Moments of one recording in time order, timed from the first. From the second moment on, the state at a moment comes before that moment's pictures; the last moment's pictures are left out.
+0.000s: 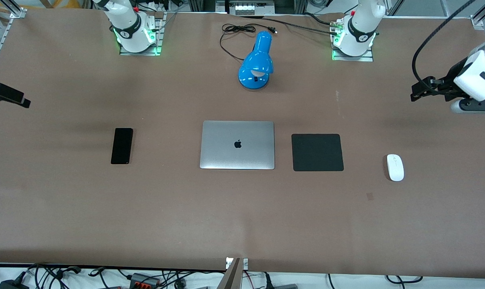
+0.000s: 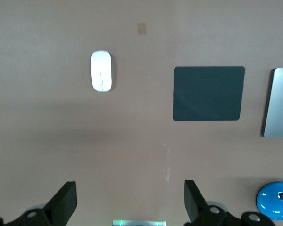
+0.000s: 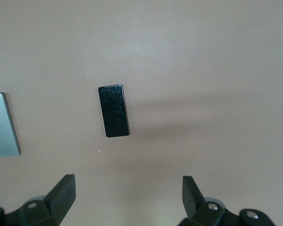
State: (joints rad) left arm -0.01 0.01 0.00 -1.67 0.00 1.53 -0.04; right arm -0.20 0.11 0.03 -1.57 0.03 1.56 -0.05
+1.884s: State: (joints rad) left arm 0.16 0.59 0.00 -2.06 0.06 2.85 0.17; right arm -0.01 0.49 0.05 -2.03 -0.03 2.35 0.18
